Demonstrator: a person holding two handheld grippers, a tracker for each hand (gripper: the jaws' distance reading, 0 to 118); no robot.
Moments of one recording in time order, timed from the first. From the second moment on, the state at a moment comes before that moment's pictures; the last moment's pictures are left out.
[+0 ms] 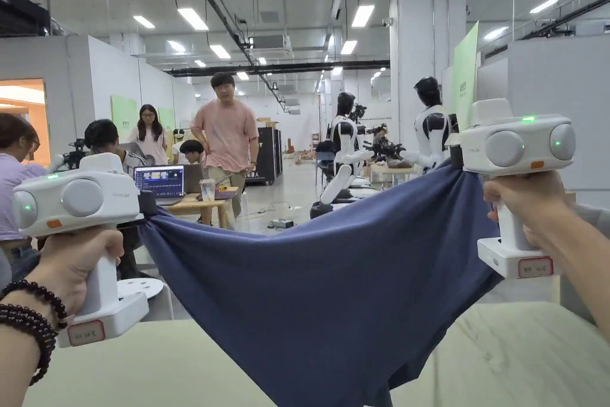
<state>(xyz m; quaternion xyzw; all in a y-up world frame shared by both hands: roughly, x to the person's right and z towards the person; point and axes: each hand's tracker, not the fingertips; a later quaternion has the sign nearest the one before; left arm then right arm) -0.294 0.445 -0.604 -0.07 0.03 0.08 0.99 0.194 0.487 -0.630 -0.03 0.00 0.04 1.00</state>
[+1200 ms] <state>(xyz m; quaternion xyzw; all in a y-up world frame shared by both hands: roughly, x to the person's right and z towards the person) -0.263 0.123 -0.328 -0.31 0.02 0.00 0.95 0.251 0.117 -0.362 -0.33 0.04 0.10 0.94</state>
